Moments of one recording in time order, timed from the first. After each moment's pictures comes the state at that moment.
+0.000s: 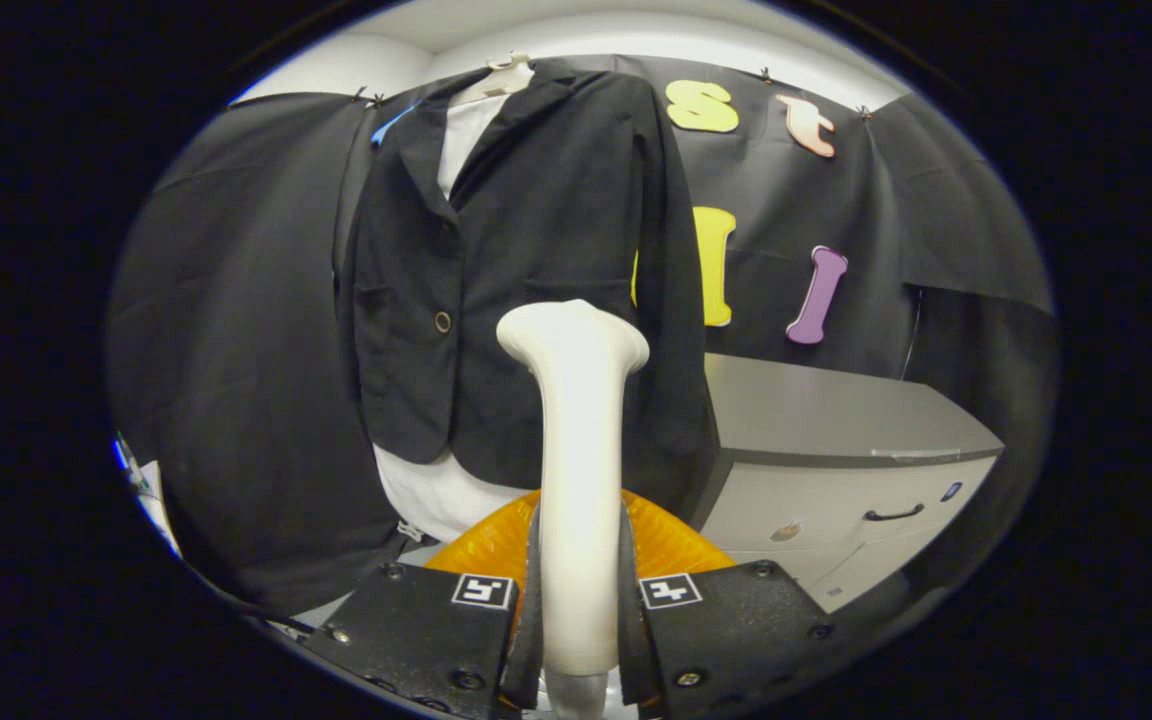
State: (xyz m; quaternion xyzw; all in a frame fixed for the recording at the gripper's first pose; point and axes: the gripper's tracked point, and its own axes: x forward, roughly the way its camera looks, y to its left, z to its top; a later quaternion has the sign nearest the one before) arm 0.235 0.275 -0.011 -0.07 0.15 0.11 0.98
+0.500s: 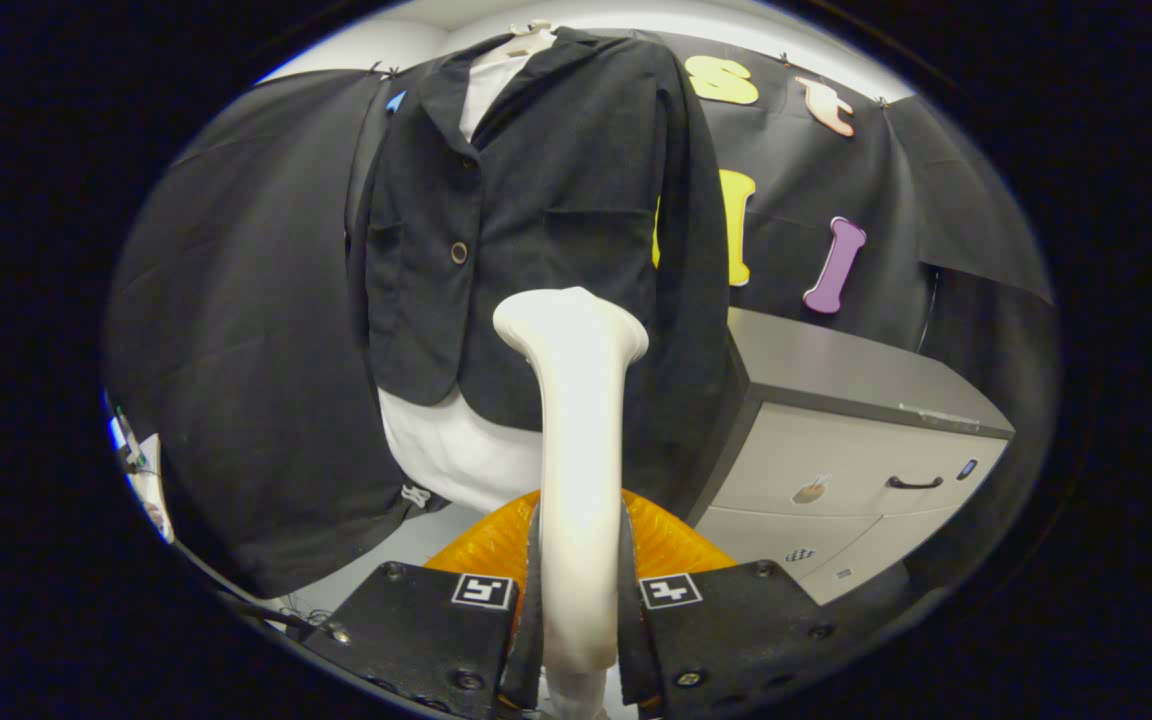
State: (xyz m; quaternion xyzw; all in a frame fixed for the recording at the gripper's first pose) arm 0.224 0.274 -0.067 -0.09 0.20 0.11 0.97
